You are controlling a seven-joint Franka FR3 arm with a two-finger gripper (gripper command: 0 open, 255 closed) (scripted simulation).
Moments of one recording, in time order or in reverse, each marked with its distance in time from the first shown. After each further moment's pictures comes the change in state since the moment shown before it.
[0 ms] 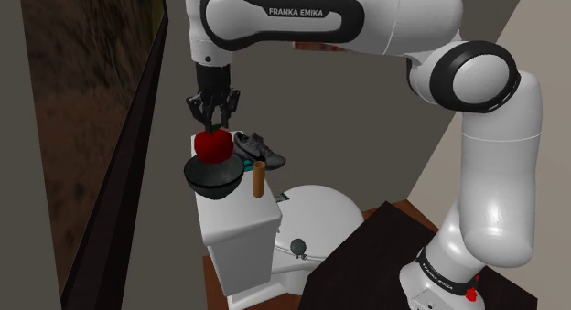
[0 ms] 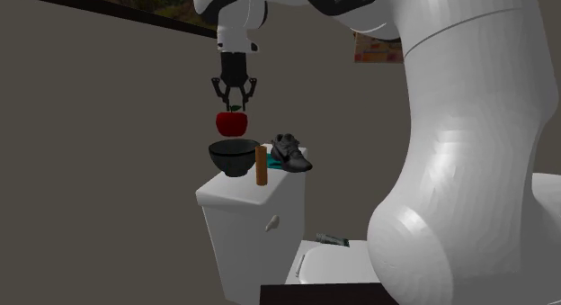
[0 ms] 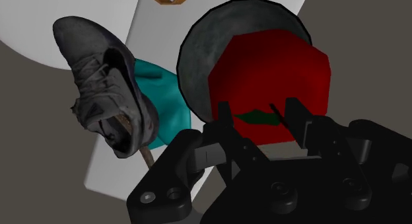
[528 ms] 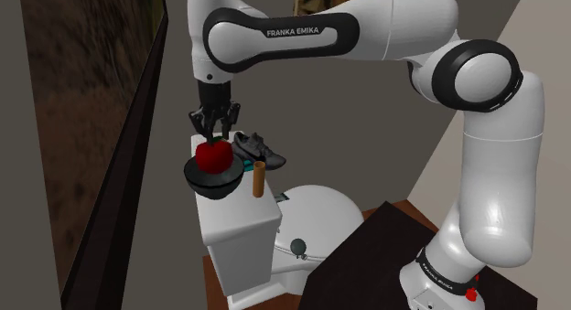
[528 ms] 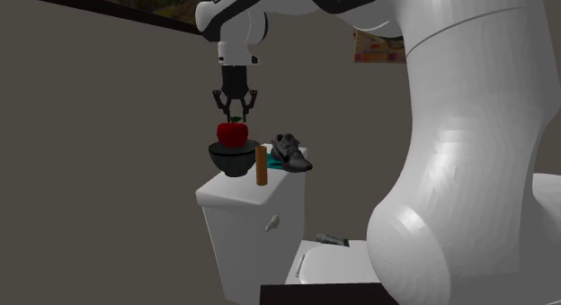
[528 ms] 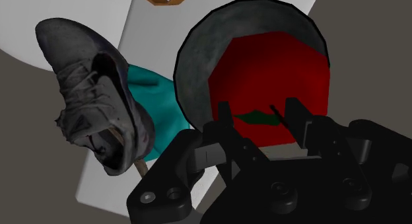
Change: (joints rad) arm -0.013 -0.012 -0.002 -0.113 0.003 0.101 0.002
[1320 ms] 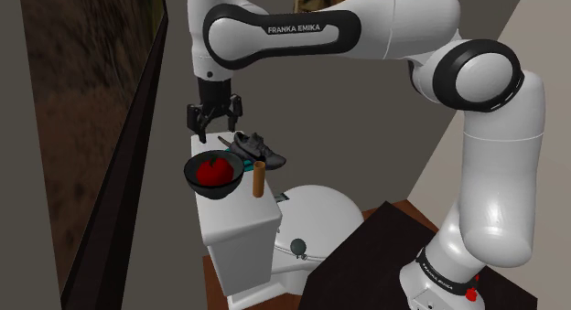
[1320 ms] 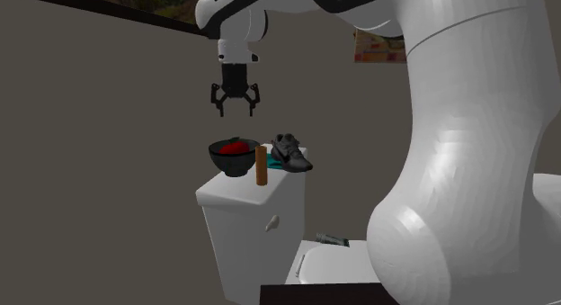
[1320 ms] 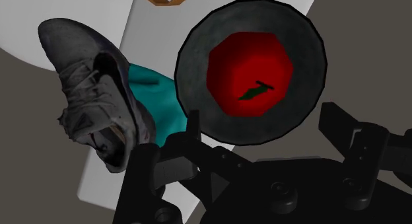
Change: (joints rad) arm 0.000 -0.004 0.001 0.010 0.001 -0.011 -0.001
